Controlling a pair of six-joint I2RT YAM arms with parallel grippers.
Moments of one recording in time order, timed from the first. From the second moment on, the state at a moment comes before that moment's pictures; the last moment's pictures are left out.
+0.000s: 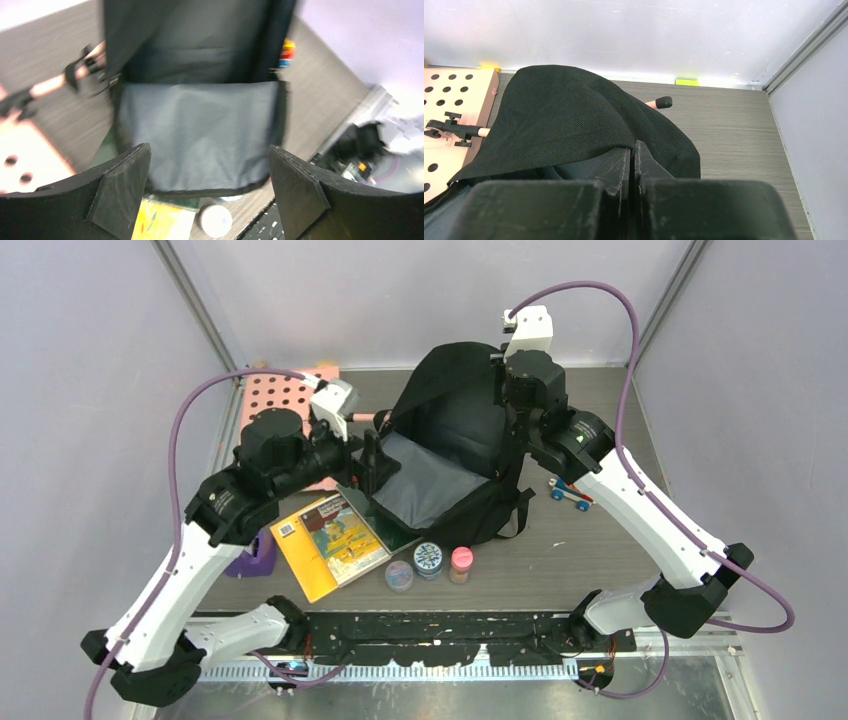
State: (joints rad) left arm -0.72 1.01 1.42 -0.70 0.13 -0.17; right arm 0.73 1.38 1.64 -0.46 0.74 0.07
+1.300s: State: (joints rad) left arm 0.06 1.50 0.86 -0.21 0.44 -0.60; right arm 0.73 1.37 1.64 -0.47 0.73 0.08
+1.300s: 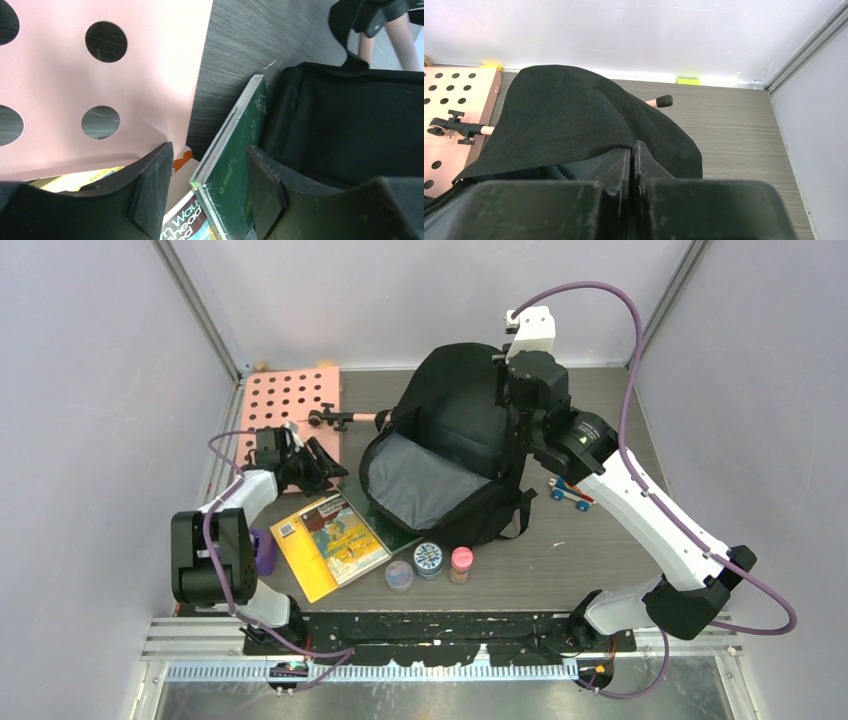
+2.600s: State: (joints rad) left arm 0.06 1.31 0.71 -0.03 0.53 -0.78; right arm 0.73 1.37 1.64 -0.47 0.72 0.10
